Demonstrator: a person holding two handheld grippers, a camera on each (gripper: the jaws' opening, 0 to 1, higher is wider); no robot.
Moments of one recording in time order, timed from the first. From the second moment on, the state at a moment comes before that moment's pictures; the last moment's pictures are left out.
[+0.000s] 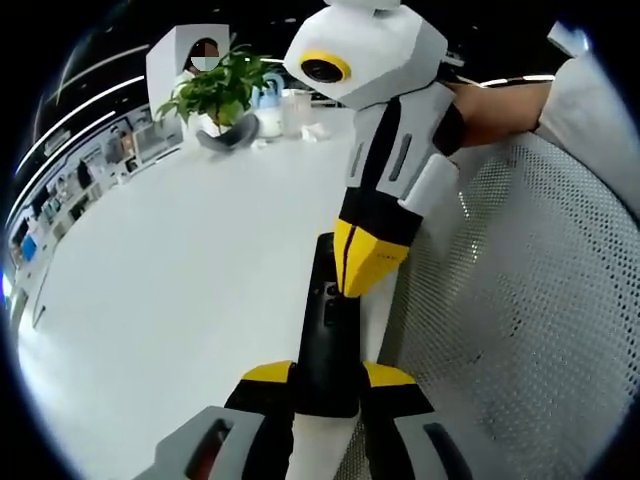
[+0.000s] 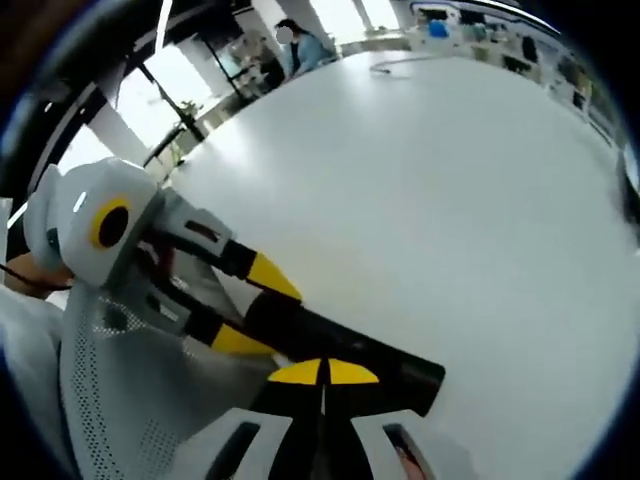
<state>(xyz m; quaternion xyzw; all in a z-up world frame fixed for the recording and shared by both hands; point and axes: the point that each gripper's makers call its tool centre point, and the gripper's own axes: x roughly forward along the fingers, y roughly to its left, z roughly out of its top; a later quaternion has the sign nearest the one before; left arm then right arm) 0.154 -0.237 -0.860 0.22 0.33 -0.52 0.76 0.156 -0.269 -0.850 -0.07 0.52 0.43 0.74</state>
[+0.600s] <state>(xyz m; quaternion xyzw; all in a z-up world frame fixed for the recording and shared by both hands) 0.153 -0.238 -0.860 0.22 0.33 -0.52 0.75 0.155 -0.270 -0.851 -0.10 0.49 0.44 0.74</state>
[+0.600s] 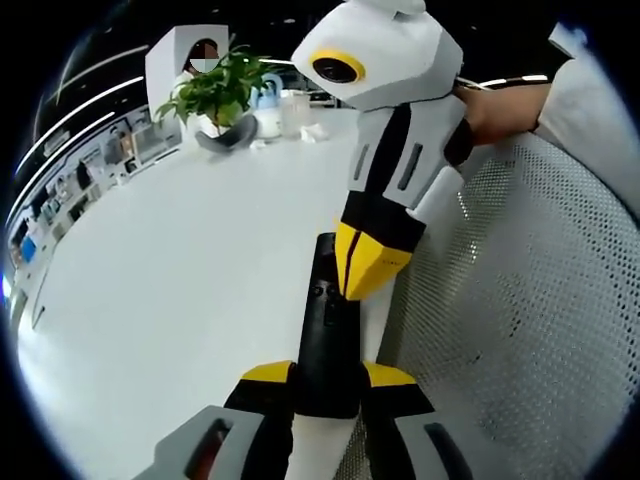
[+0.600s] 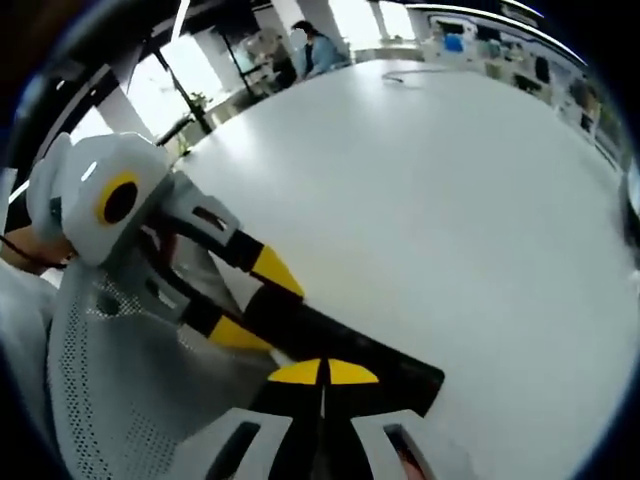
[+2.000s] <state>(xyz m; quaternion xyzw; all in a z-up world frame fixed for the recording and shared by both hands) 0.151 -0.241 -0.860 0.23 0.32 -0.53 0.75 0.138 -0.275 -0.863 -0.13 0.54 0.45 0.70</state>
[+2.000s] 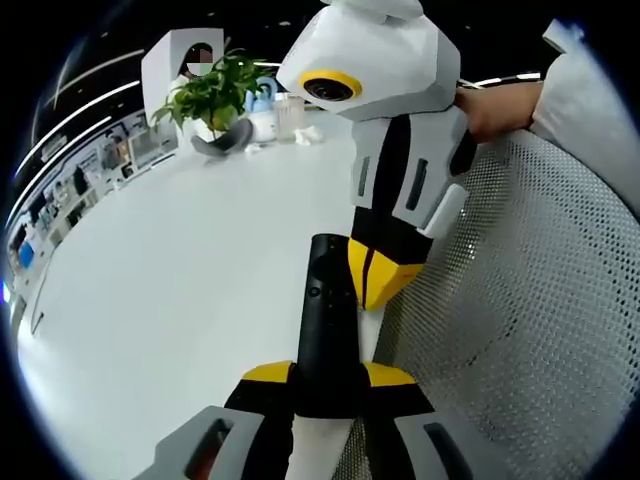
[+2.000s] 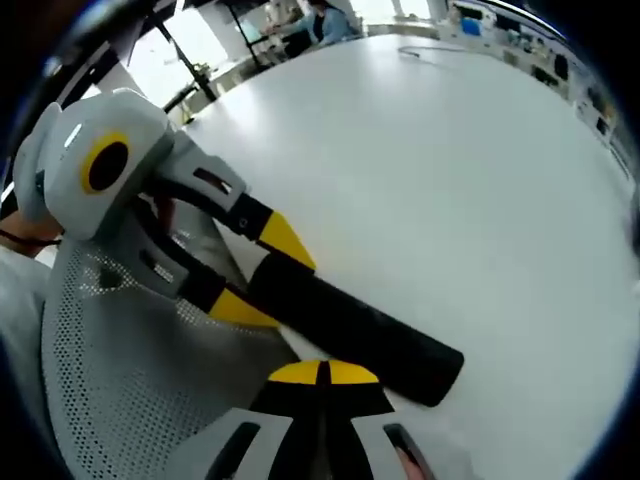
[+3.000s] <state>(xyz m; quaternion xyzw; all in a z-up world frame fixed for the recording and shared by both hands) 0.147 -0.245 -0.860 0.23 0.31 -0.54 0.74 0.155 -0.260 -0.849 -0.04 0.52 0.44 0.73</state>
